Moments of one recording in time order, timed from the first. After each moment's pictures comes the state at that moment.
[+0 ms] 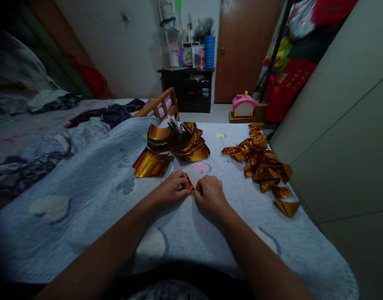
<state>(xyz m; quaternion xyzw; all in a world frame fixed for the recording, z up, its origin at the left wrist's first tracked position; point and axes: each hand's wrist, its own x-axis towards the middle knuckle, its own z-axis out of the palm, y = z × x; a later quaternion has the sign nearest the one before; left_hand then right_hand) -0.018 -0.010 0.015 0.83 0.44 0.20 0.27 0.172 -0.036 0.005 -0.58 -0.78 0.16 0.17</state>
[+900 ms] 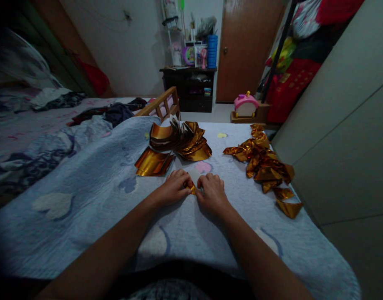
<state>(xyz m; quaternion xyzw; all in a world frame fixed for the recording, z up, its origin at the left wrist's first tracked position) -0.012 -0.015 0.026 0.82 0.51 0.11 0.25 0.173 -0.038 0.002 -0.57 -0.79 0.13 0.18</state>
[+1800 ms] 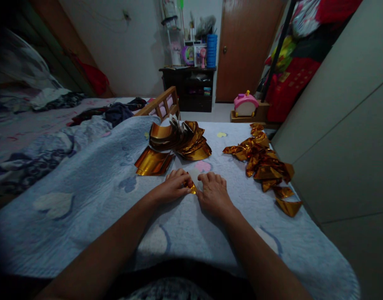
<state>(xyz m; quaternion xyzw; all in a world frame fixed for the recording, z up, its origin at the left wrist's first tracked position) -0.014 -0.014 0.030 0.81 0.51 0.10 0.28 0.177 -0.044 0.005 -0.58 -0.80 0.09 0.15</state>
